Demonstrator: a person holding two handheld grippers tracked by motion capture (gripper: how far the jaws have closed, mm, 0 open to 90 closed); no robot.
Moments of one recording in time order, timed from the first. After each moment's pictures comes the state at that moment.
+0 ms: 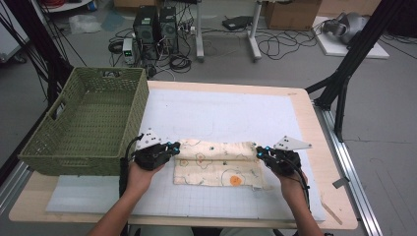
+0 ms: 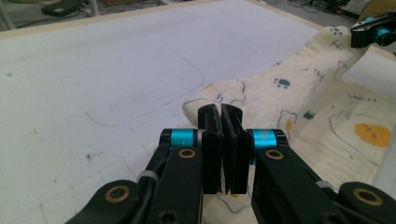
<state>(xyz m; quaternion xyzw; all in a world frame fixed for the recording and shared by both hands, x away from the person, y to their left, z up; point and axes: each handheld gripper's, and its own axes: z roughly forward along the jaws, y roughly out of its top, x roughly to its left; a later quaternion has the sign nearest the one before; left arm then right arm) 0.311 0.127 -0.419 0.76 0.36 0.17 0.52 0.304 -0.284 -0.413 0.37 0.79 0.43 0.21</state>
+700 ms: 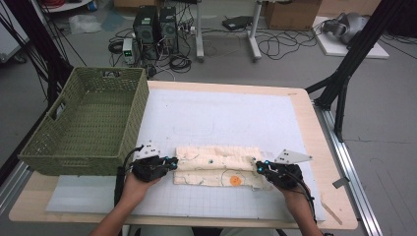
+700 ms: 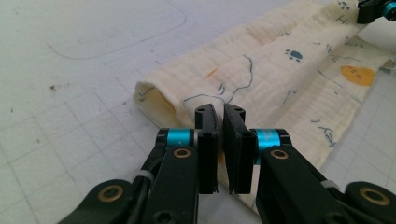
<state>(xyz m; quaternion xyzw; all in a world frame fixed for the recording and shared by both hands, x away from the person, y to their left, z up) 0.295 0.139 -0.441 0.79 0.35 0.11 0.49 0.279 -0.292 -0.433 0.34 0.82 0.43 0.17</state>
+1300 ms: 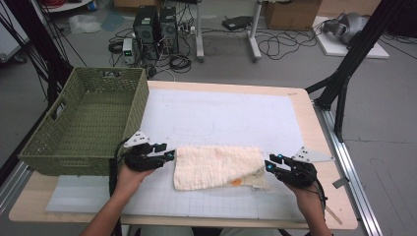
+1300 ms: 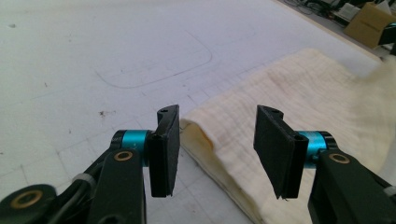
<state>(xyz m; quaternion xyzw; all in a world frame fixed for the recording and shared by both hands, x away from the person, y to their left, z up) 0.317 0.152 -0.426 0.75 0.40 0.12 0.51 0.277 -0.322 -0.418 0.36 0.77 0.49 0.17</state>
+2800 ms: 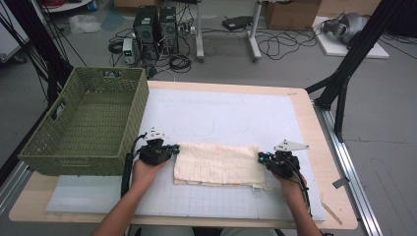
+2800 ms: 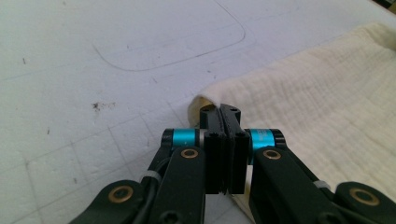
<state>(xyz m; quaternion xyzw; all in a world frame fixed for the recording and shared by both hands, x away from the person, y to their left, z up) 0.343 0.127 -0.447 0.76 0.44 0.12 0.47 0.315 -0.295 -0.443 0.42 0.79 0.41 0.17</state>
